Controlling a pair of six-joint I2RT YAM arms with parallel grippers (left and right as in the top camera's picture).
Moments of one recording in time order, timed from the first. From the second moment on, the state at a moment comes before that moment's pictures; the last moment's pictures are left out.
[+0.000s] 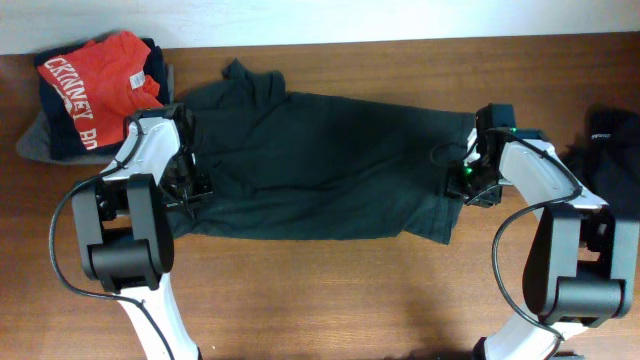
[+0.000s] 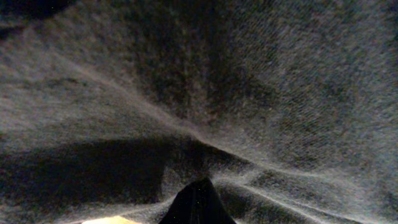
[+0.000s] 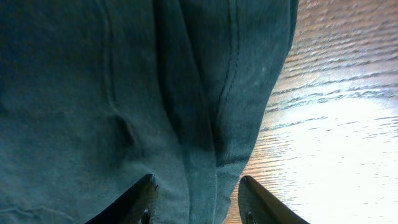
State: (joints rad) left arm 0.05 2.17 1.58 -1.25 -0.08 -0.25; right arm -0.09 1.87 1.22 -0.85 -0.12 0.19
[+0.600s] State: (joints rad) left arm 0.05 2.17 1.58 -1.25 -0.08 -0.25; right arm -0.09 1.90 1.19 -0.82 -0.17 0.18
